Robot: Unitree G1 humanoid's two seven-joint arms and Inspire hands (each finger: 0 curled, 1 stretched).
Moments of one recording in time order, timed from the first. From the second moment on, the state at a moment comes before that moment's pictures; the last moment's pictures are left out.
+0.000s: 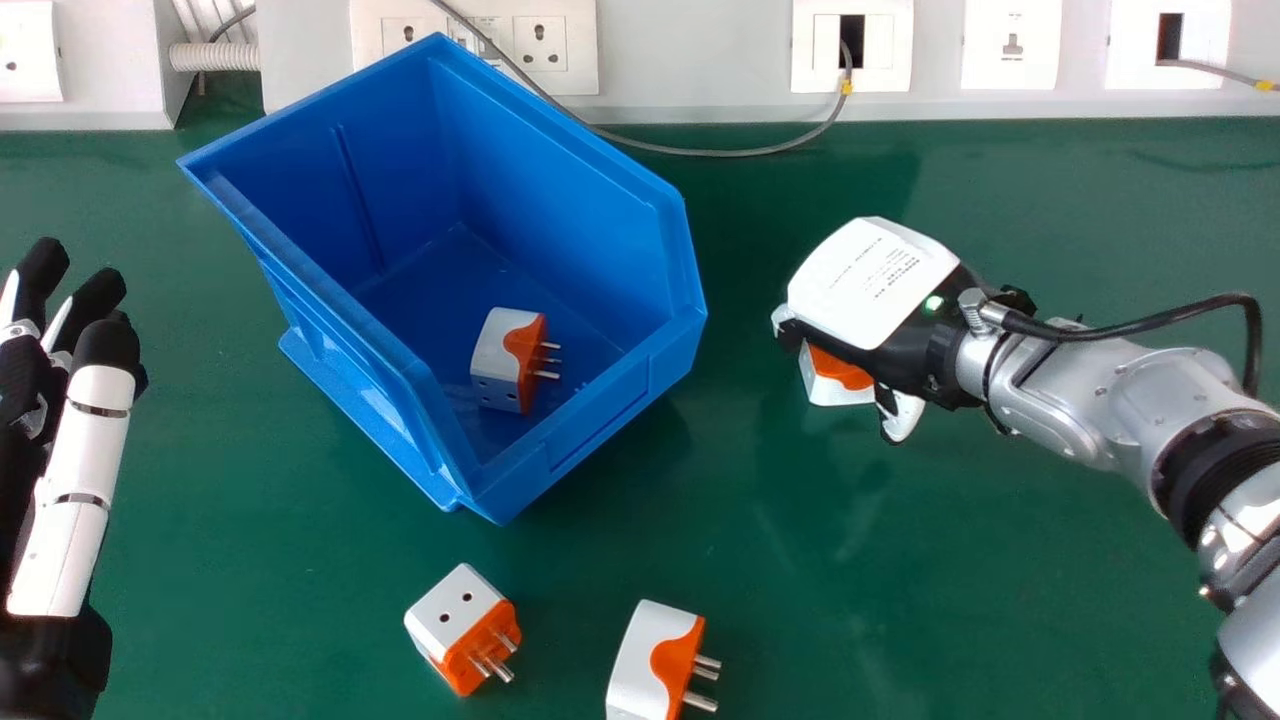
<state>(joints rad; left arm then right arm) 0.45 0.12 0.40 -0.60 -0.25 0.01 -0.13 -1.05 -0.44 0.84 1.24 -1.09 -0.40 -0.29</state>
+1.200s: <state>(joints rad) 0.44 0.13 0.40 -0.60 -0.28 0.03 -0.13 -1.00 -0.35 0.61 1.22 -0.82 -0.16 -0.12</state>
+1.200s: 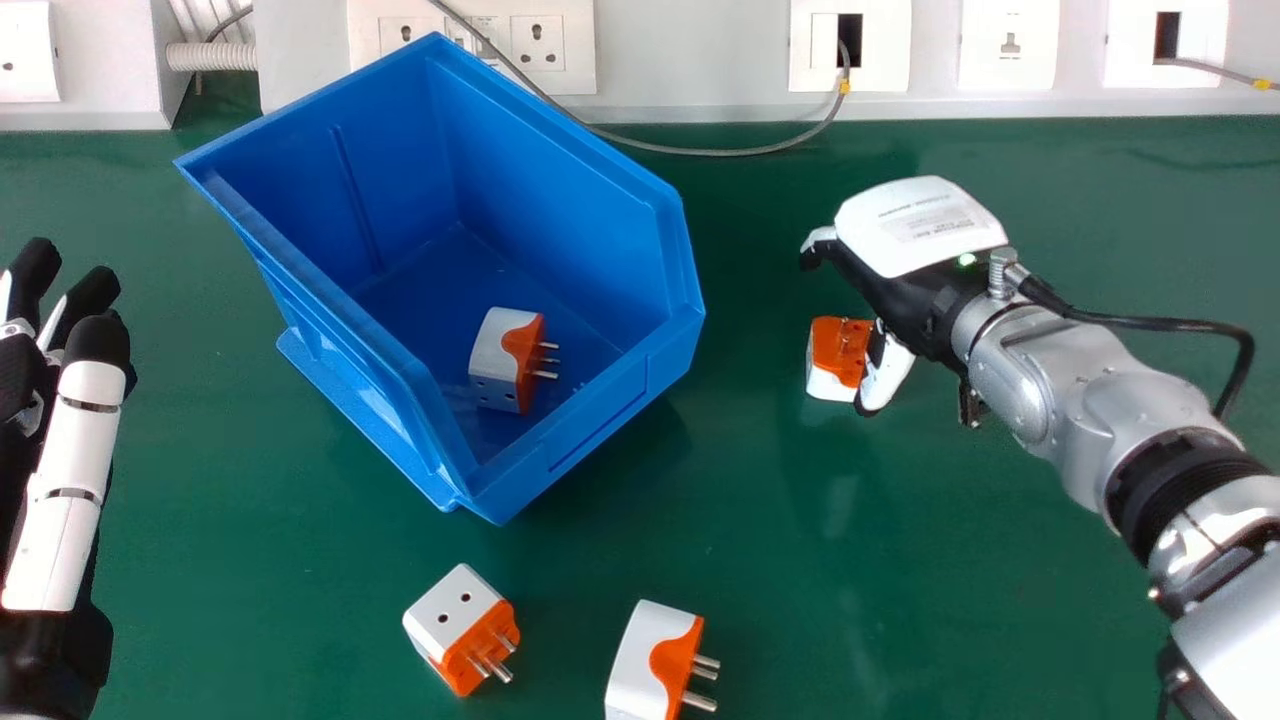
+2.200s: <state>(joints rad) 0.44 0.13 0.42 -0.58 -0.28 0.03 -0.13 -1.00 -0.32 0.60 1.23 -0.79 -0.12 -0.08</state>
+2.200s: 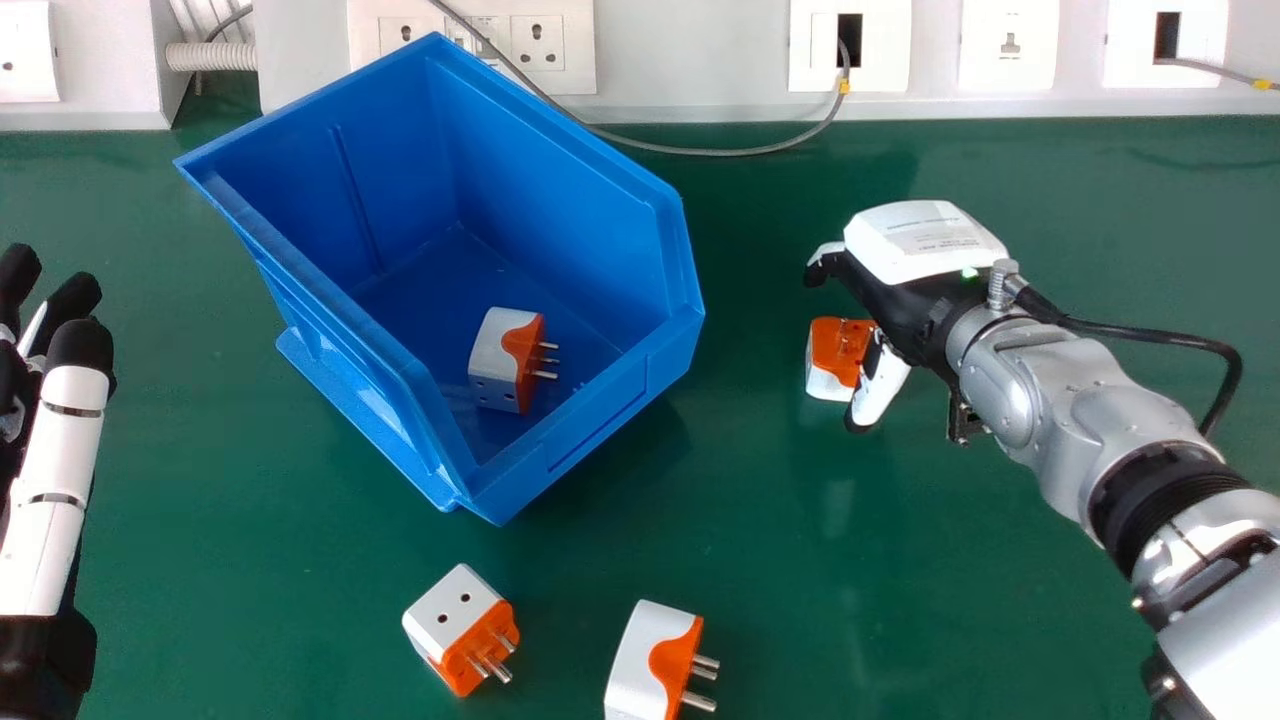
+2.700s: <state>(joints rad) 0.44 0.13 0.44 -0.58 -0.28 0.02 -0.13 -0.96 -0.30 0.60 1.23 -0.79 -0.11 -0.04</state>
